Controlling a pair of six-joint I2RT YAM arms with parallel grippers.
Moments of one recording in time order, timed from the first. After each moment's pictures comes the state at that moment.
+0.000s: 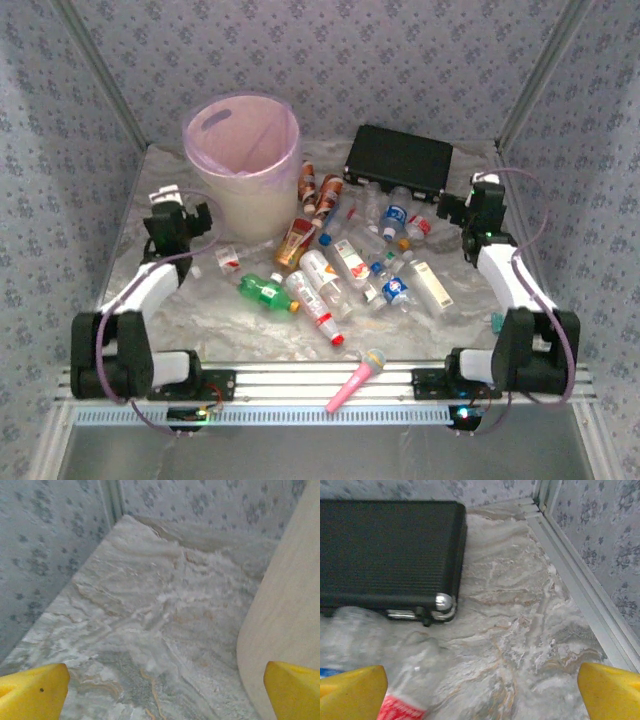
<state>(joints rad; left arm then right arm) 0.00 1.21 0.66 0.11 -0.27 -0.19 -0.06 1.25 0.86 -0.20 0.15 0.13</state>
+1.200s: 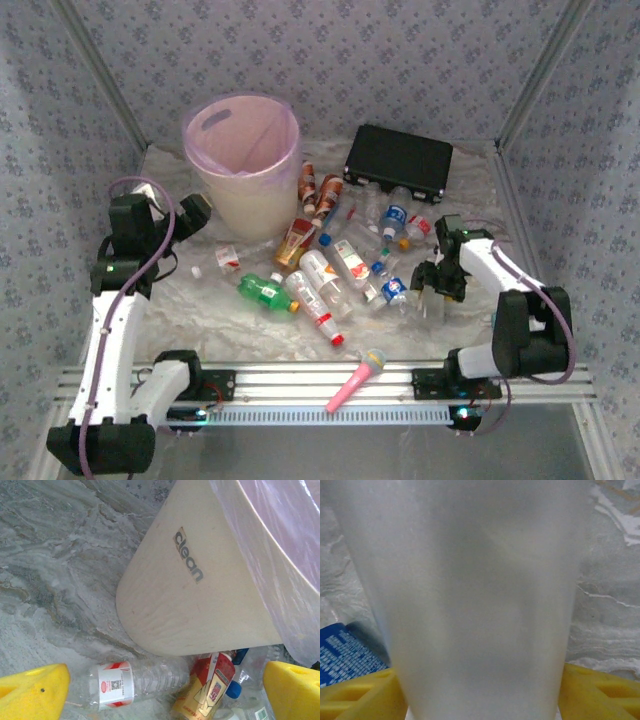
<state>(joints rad) 0.01 0.88 0.99 -0.66 0.13 -0.58 0.09 1.40 0.80 -0.93 -0.09 0.34</state>
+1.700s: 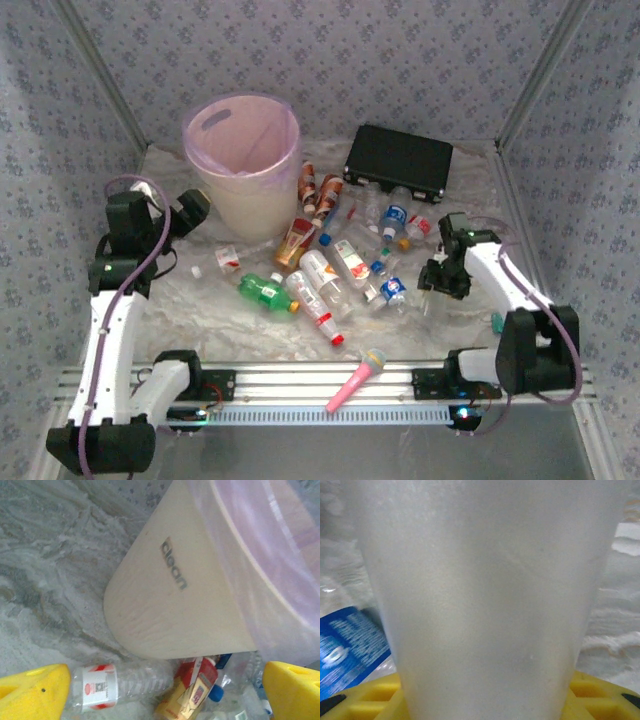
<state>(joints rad) 0.01 0.88 1.03 -0.66 0.16 -0.65 0.09 1.27 0.85 -1.03 -0.07 0.34</state>
